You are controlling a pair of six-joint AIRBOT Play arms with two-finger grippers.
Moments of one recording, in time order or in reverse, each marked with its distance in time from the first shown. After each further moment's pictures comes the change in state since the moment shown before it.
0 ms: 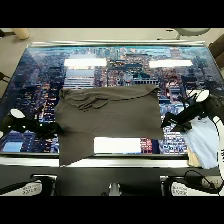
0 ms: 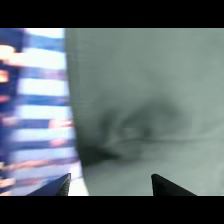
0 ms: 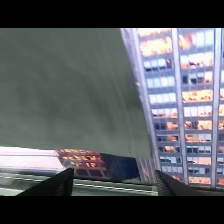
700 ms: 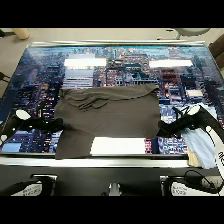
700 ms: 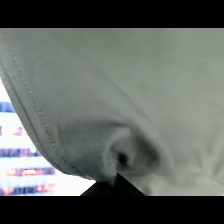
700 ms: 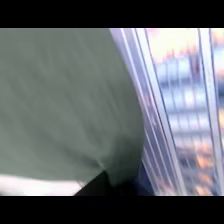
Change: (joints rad) left arm -0.091 0.100 -0.019 -0.027 0.154 -0.042; right arm 0.000 -0.008 -0.220 0.138 -0.271 -0.032
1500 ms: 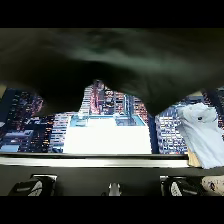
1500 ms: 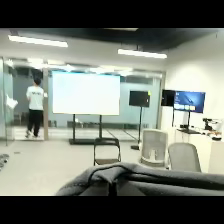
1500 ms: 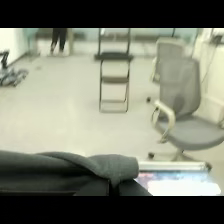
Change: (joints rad) left arm 0.001 0.529 1.223 0.175 0.084 -0.110; right arm -0.002 0.717 0.998 -0.245 -0.123 -0.019
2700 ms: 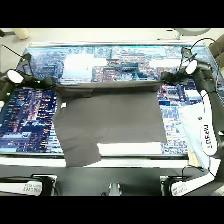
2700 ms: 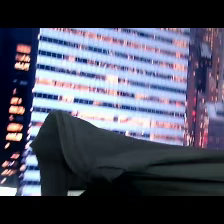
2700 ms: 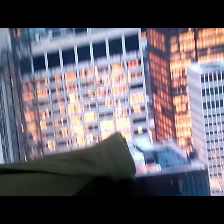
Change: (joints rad) left arm -0.043 -0.856 -0.526 0.033 0.072 -0.011; right arm 0.168 -1.011 -0.165 -0.058 -0.135 0.189
